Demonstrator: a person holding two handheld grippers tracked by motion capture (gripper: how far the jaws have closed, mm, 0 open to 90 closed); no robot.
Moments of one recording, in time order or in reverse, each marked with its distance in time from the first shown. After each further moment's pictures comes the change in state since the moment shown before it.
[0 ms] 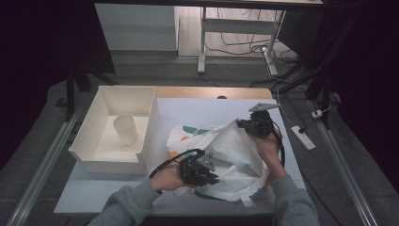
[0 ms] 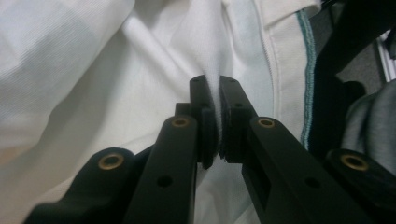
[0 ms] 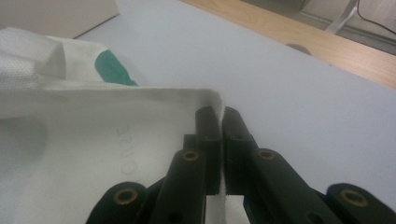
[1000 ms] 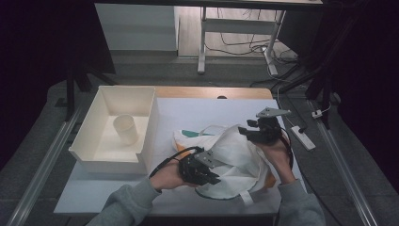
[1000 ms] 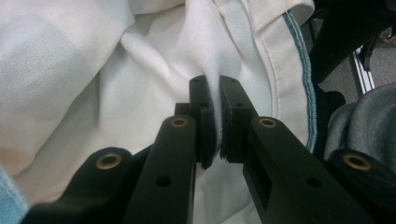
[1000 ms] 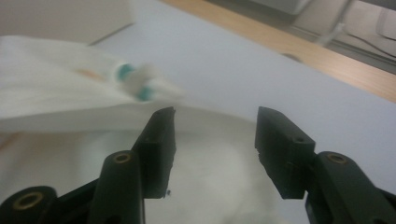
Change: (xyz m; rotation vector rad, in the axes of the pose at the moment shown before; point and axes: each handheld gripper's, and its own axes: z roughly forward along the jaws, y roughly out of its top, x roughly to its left) left arm 0.008 -0.002 0.002 -0.036 -0.059 -0.026; right arm 0.022 -0.005 -0.041 -0.045 -0.032 -0.029
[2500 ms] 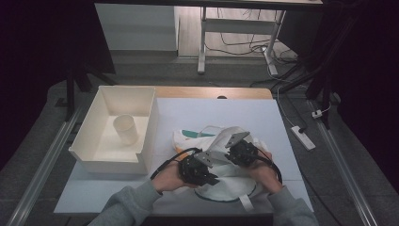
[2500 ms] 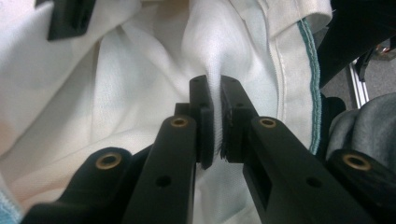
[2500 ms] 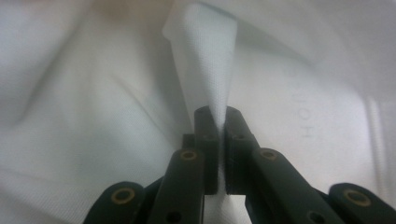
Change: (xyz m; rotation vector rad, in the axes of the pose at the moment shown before) left arm 0.006 -0.011 0.010 -0.008 -0.012 -0.072; right arm 0.069 -0.034 0.041 0.356 0.104 -0.338
